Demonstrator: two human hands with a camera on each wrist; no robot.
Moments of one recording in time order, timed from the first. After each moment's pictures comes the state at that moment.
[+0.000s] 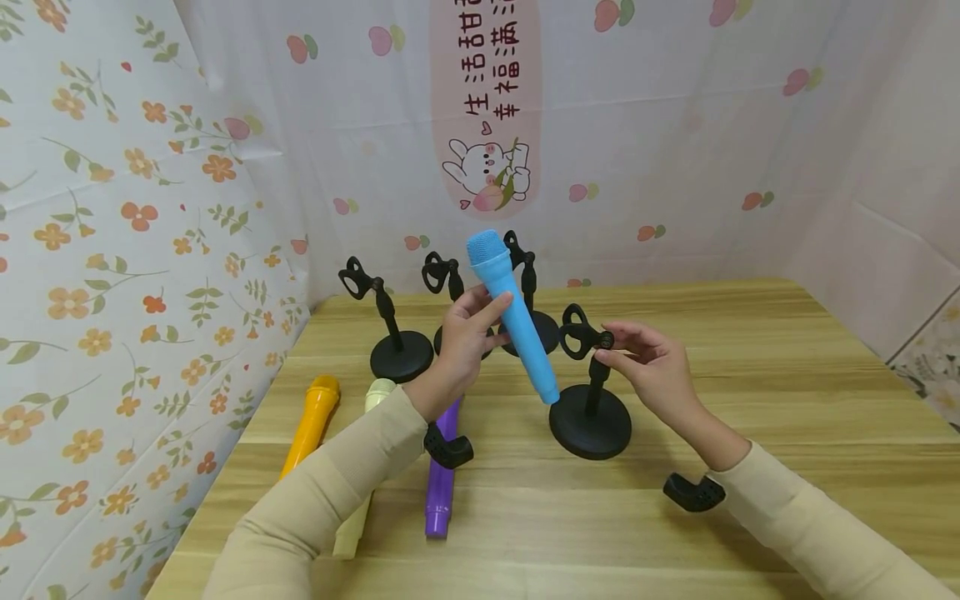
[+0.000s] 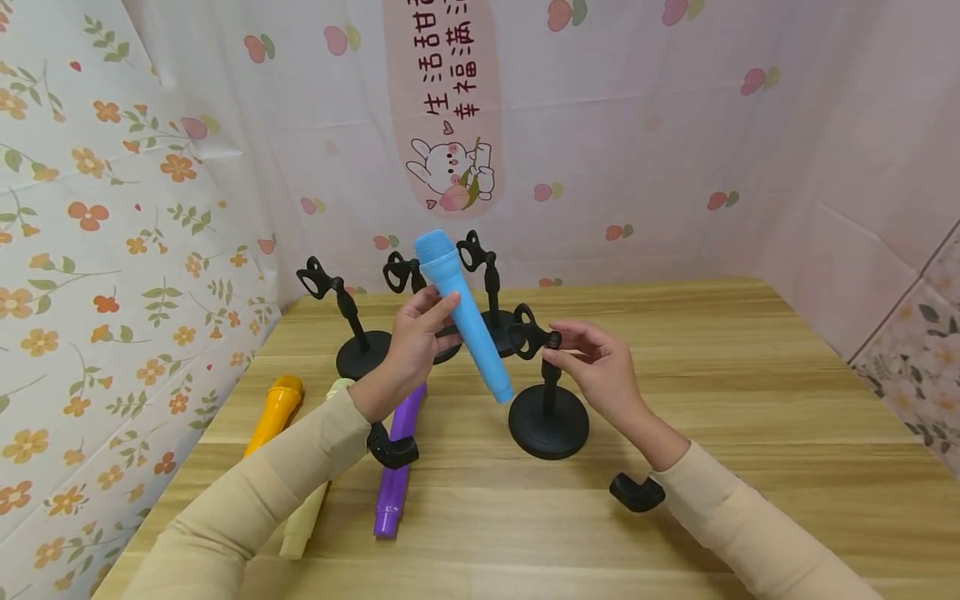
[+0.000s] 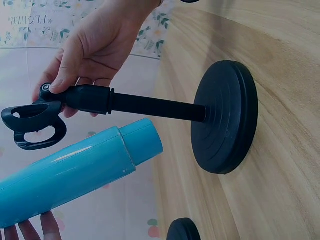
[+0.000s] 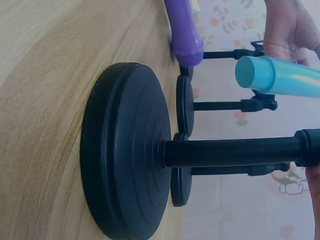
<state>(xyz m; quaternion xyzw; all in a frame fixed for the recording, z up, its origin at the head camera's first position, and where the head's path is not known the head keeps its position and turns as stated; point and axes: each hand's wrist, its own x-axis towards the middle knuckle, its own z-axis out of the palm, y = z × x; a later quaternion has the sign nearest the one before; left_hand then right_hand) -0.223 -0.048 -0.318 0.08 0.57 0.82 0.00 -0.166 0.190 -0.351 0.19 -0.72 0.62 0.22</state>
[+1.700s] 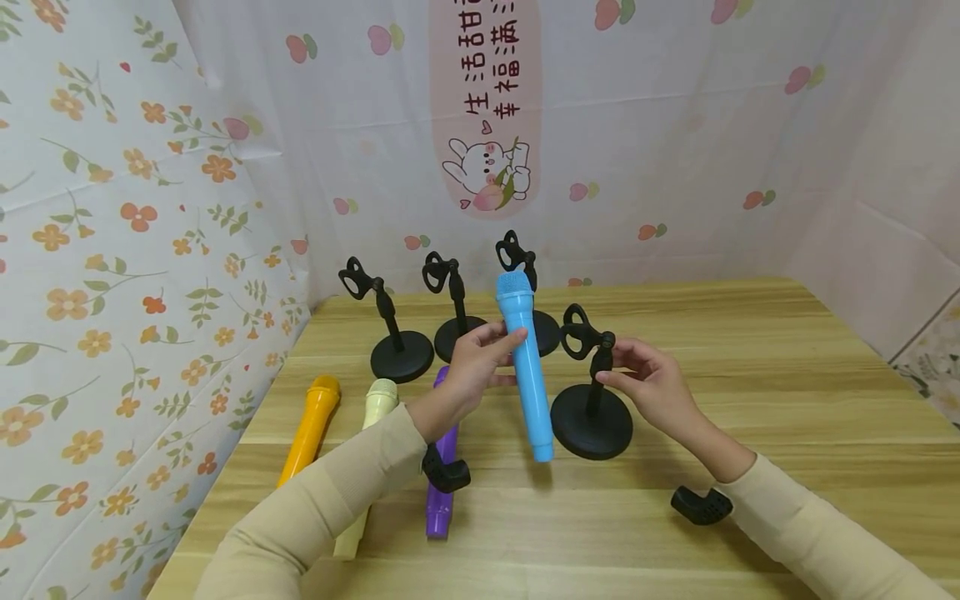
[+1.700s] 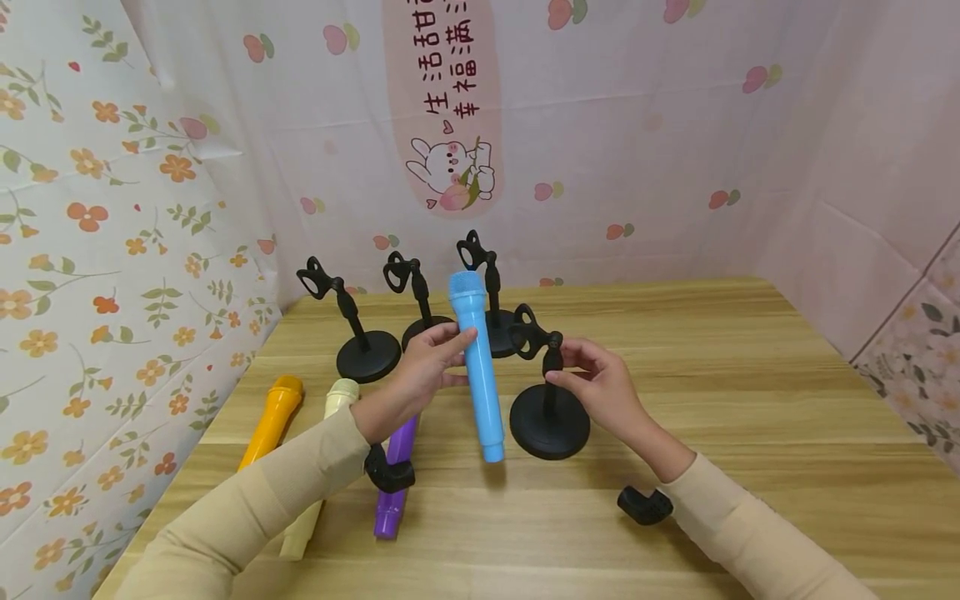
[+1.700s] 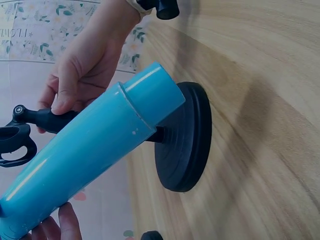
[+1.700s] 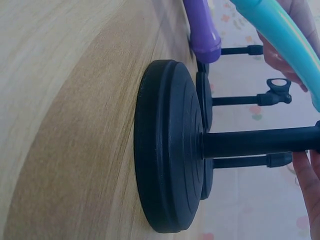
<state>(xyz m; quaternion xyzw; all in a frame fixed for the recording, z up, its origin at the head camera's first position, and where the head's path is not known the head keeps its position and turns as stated) -0.206 -0.048 -0.338 0.02 0.66 0.75 0.11 -0.167 0.202 -0.377 0.21 -0.75 0.60 0.17</state>
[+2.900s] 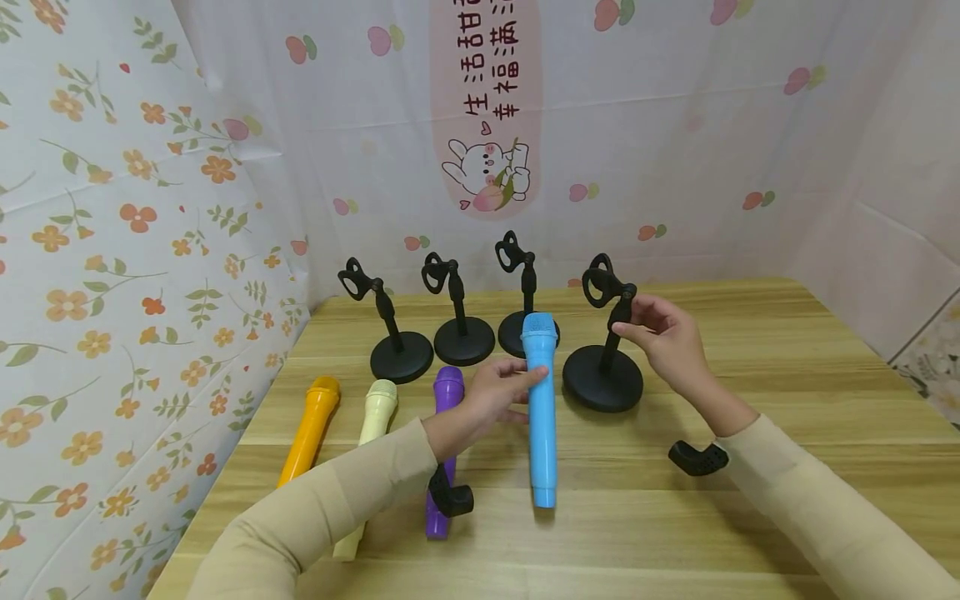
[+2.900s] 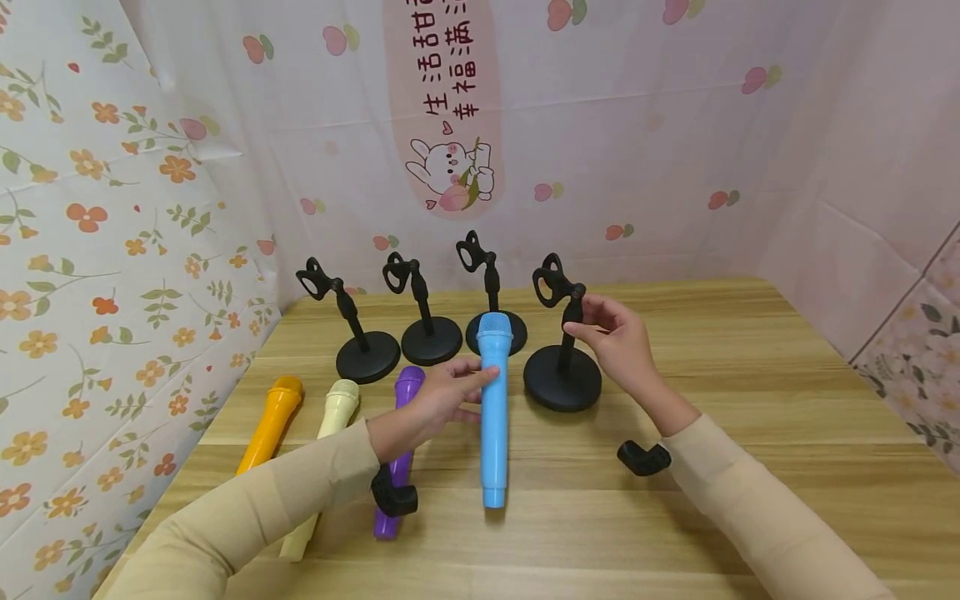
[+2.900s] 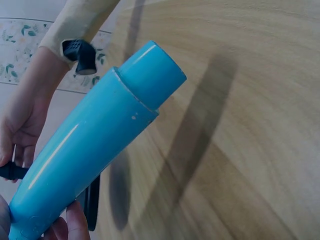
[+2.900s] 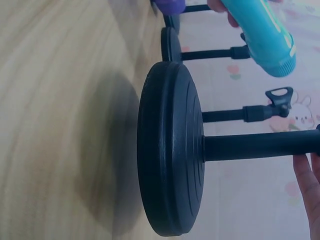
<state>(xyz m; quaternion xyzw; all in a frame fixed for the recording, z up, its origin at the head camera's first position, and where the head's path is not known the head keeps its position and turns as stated) -0.192 -0.033 -0.370 0.01 0.70 0.69 0.19 -0.205 0.223 -0.351 0.13 -0.77 0.58 0.22</state>
